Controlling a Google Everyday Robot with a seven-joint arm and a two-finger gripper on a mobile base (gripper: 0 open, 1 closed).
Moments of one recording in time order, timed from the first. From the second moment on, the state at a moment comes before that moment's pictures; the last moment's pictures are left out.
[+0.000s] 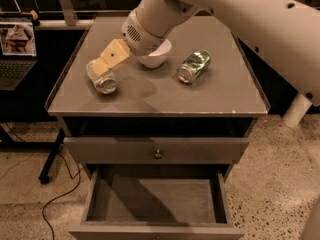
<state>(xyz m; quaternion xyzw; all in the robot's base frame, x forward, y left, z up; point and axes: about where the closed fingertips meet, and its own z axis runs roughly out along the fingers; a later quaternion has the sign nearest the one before) 0.598 0.078 0.923 -0.41 0.85 0.24 0.23</state>
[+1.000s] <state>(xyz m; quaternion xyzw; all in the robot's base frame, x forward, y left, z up) 0.595 0.115 0.924 -0.42 0.83 0.22 0.28</state>
